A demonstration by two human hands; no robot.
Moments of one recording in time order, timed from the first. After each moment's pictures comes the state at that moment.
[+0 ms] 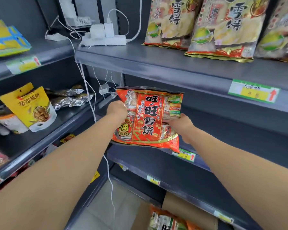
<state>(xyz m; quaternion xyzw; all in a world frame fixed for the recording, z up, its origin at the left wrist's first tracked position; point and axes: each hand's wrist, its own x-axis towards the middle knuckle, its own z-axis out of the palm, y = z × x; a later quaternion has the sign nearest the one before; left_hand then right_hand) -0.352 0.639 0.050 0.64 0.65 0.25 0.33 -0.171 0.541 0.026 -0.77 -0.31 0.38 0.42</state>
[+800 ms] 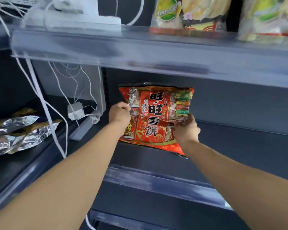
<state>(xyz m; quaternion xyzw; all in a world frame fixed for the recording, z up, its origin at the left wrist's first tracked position) -0.305 0.876 -0.052 0.60 0.51 0.38 0.49 -0.179 0.737 -0.064 -0.81 -0.20 0.13 0.53</state>
